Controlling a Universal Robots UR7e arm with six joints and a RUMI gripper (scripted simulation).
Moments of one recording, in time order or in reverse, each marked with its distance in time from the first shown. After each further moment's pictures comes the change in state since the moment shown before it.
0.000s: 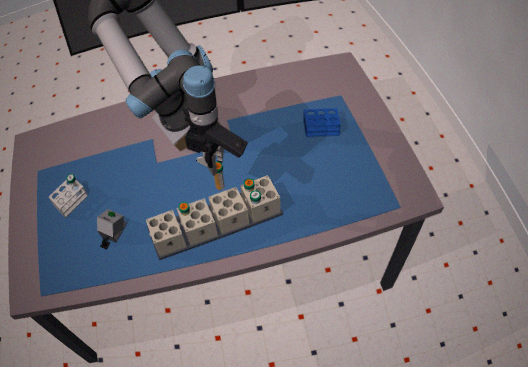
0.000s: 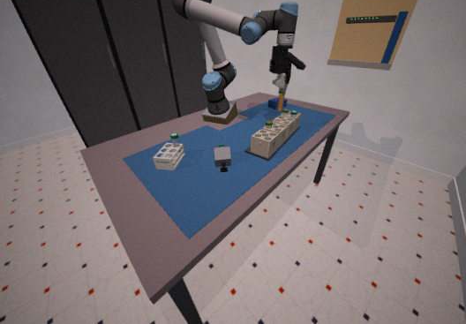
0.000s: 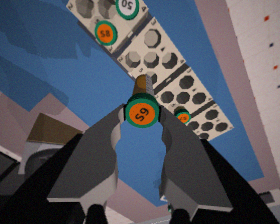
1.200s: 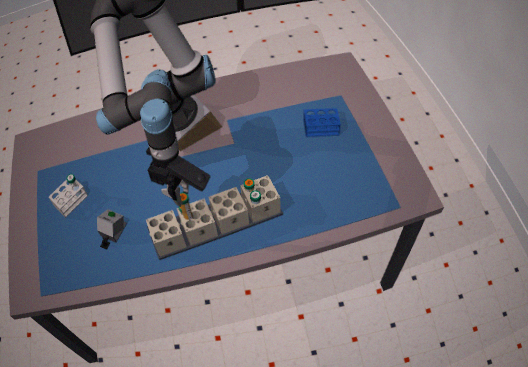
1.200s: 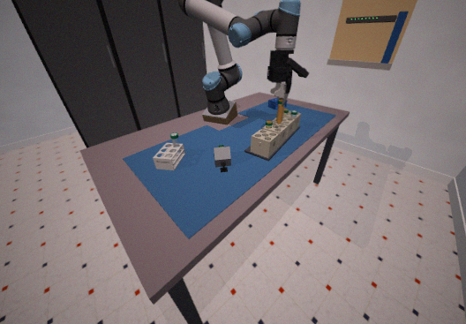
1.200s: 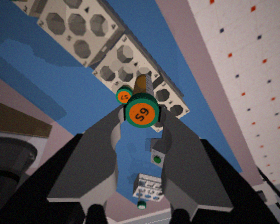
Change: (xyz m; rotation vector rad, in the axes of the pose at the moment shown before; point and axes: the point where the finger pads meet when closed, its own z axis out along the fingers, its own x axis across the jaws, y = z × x) arm 0.128 0.052 0.014 0.003 -0.003 -0.002
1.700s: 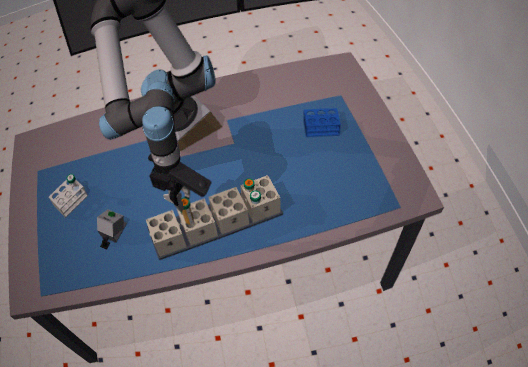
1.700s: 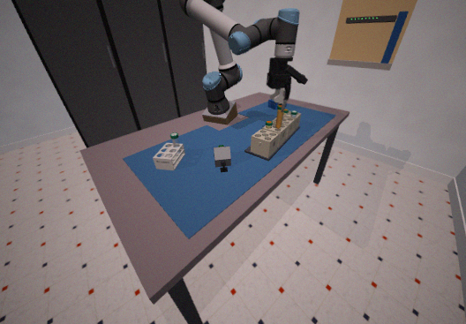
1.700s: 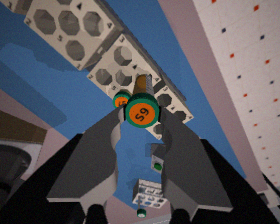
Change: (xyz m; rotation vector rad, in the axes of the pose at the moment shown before) arm 0.000 0.000 0.026 0.000 0.000 0.000
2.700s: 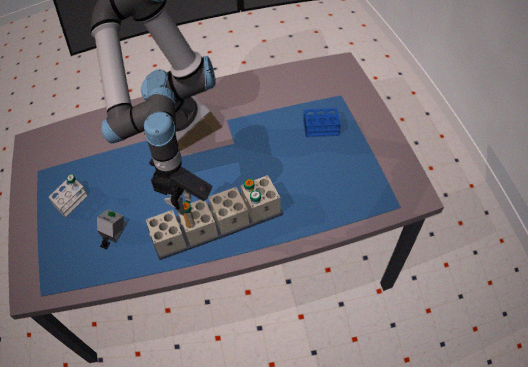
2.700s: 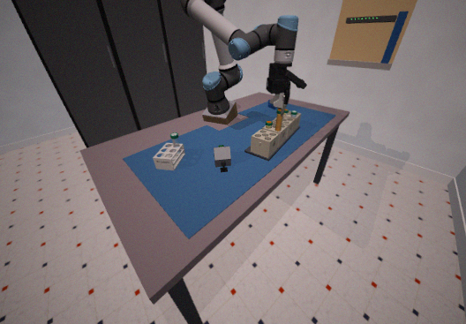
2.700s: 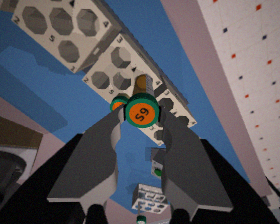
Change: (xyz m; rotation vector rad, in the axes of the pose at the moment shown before) arm 0.000 0.000 0.020 0.000 0.000 0.000
